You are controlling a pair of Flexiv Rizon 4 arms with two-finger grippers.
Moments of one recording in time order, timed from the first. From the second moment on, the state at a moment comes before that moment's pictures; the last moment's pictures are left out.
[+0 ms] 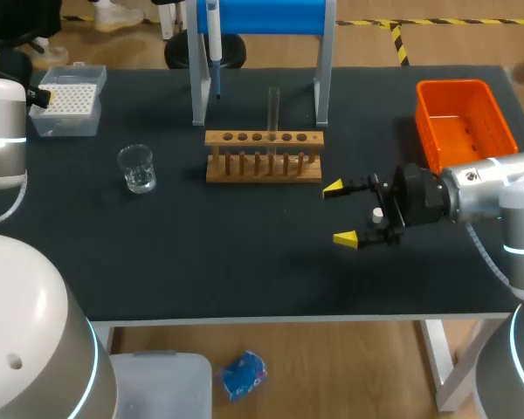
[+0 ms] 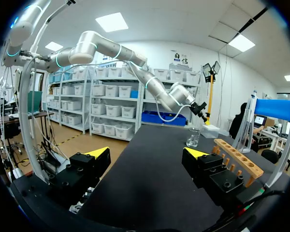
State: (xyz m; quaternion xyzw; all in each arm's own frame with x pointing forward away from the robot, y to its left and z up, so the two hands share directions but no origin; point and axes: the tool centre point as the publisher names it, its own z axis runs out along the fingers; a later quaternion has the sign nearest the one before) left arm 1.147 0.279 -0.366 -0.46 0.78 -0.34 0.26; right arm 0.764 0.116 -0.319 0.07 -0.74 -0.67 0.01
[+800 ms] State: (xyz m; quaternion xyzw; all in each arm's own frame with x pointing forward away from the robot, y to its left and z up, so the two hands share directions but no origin) left arm 1.150 0.279 -0.348 -0.46 0.77 -0.35 0.26; right arm 0.764 0.116 -0.319 0.07 -0.74 -0.67 0.01
